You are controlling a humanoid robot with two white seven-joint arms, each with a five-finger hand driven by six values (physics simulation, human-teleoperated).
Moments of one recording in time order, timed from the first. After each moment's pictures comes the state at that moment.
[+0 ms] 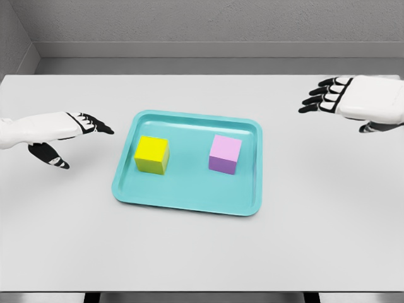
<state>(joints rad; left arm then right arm) -0.61 0.97 -0.66 -1.40 -0.15 -0.61 -0.57 -0.62 -1.09 0.47 -1.73 0.31 -0.61 0.61</state>
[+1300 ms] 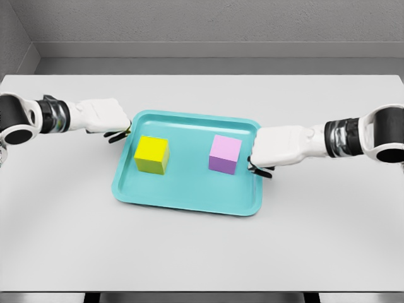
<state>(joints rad) -0.79 0.67 -0.73 -1.35 -0.77 -0.61 -0.61 -0.87 -0.83 0.97 -1.68 0.45 -0.61 0.61</state>
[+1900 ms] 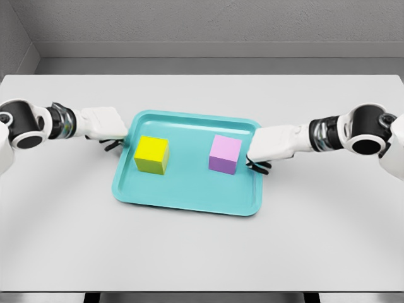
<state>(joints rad) -0.80 0.66 -0.78 -1.30 -0.87 -0.61 -0.61 -0.92 -0.72 1.06 -1.47 0.48 -0.61 0.61</state>
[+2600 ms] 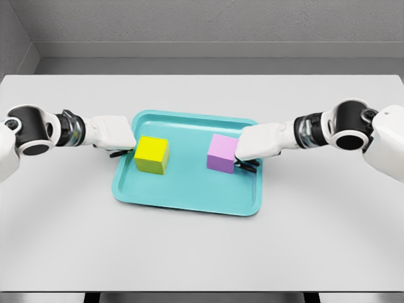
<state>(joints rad) -0.81 0.68 -0.87 -1.41 -0.86 -0.61 -0.61 -0.96 -0.66 1.10 -1.43 0.49 -0.61 0.61</state>
